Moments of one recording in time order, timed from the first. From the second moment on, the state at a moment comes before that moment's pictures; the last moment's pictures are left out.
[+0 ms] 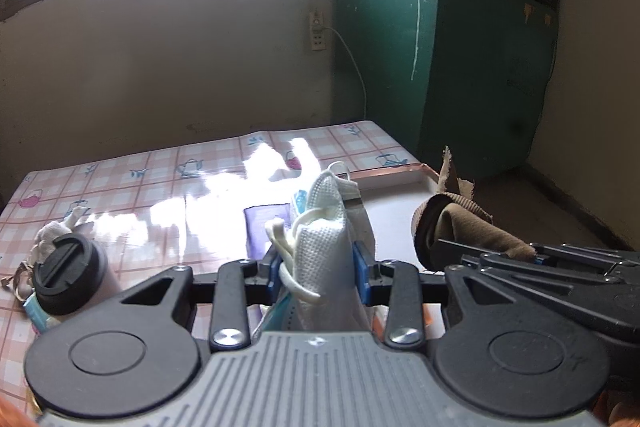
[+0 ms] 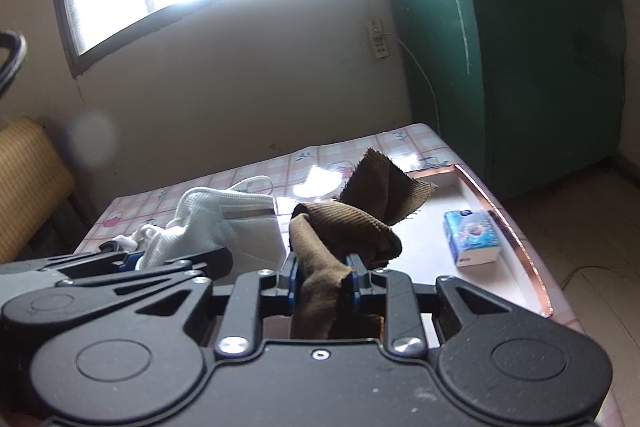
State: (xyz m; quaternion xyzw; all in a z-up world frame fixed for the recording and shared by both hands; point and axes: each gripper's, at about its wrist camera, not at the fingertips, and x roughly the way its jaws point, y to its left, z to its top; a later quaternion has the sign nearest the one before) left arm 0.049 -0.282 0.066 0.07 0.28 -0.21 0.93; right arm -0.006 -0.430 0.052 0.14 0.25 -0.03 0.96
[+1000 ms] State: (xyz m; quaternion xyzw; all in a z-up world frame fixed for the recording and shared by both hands) left arm 0.096 -0.383 0.023 0.09 0.31 -0.26 0.91; right arm 0.072 -0.537 0.023 0.14 0.30 -0.08 0.94
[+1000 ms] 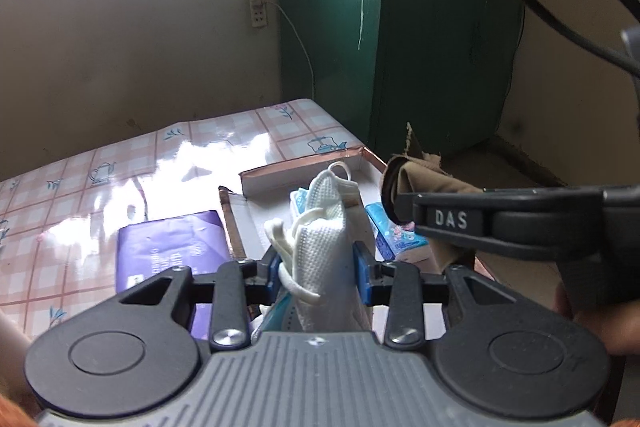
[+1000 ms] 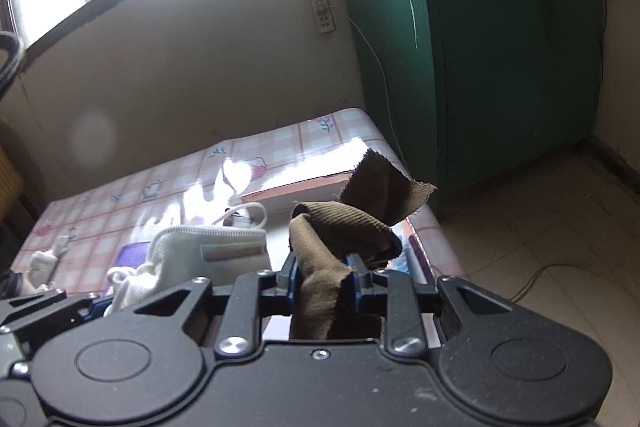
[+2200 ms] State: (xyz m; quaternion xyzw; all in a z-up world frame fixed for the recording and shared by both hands) left arm 0.031 -0.288 0.041 0.09 0.29 -0.21 0.93; right arm -0.006 -0.454 0.039 0.13 0.29 -0.13 0.94
